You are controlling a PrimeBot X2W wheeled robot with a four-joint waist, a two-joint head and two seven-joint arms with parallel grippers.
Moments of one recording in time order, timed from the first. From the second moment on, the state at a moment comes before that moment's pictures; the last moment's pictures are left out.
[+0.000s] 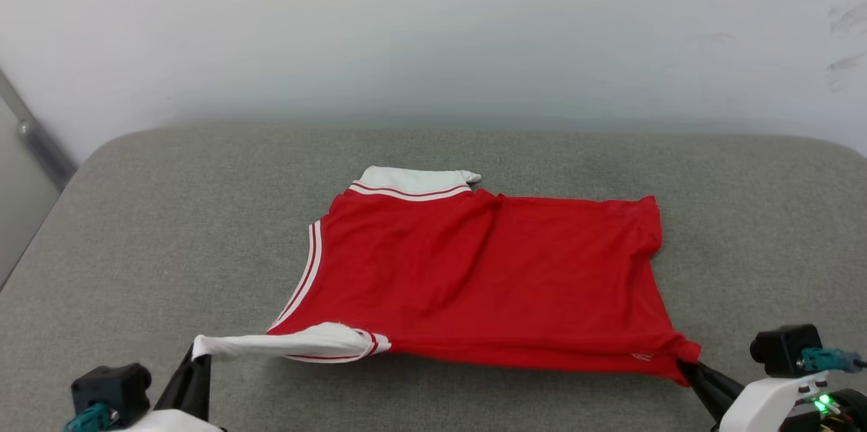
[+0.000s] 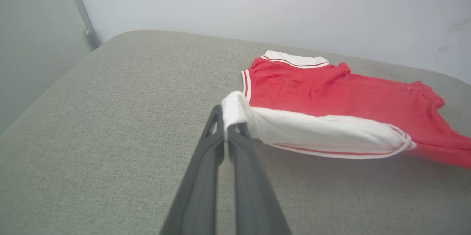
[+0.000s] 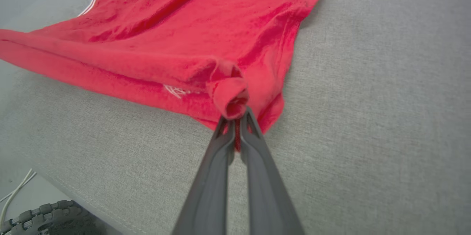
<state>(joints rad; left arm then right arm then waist) 0.24 0.40 -0.14 -0.27 -0.50 0.25 0.15 0.04 -0.41 0.22 0.12 0.53 0.13 0.27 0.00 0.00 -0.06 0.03</state>
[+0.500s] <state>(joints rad) -0.13 0.35 -0.21 0.06 -0.53 0.13 0.12 -0.11 -0.32 0.18 0.13 0.42 0.13 0.44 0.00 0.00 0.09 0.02</state>
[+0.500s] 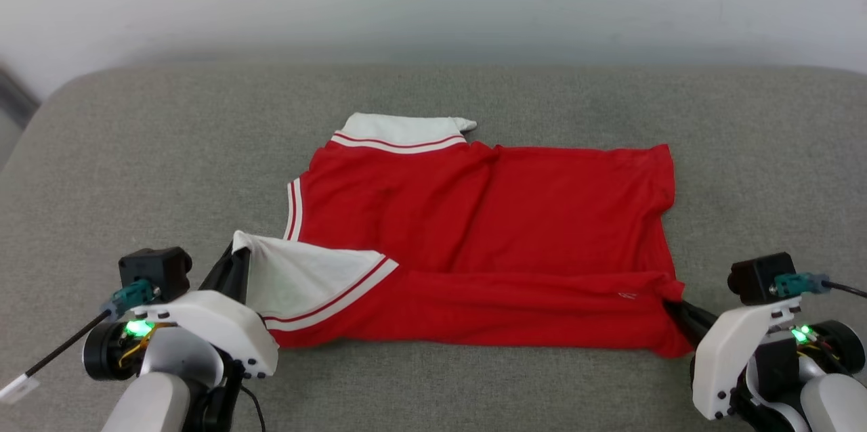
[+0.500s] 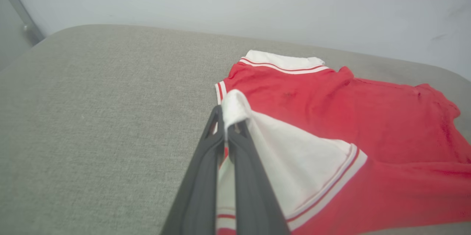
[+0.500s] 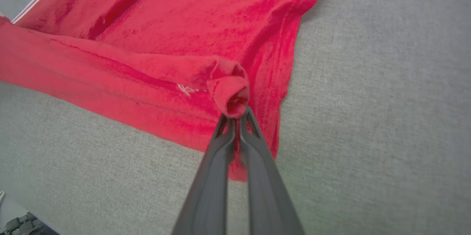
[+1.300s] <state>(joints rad) -0.33 0.32 -0.23 0.49 -0.58 0.00 0.02 -0.23 -0.34 0.32 0.35 0.47 0.13 -0.01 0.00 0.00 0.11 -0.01</state>
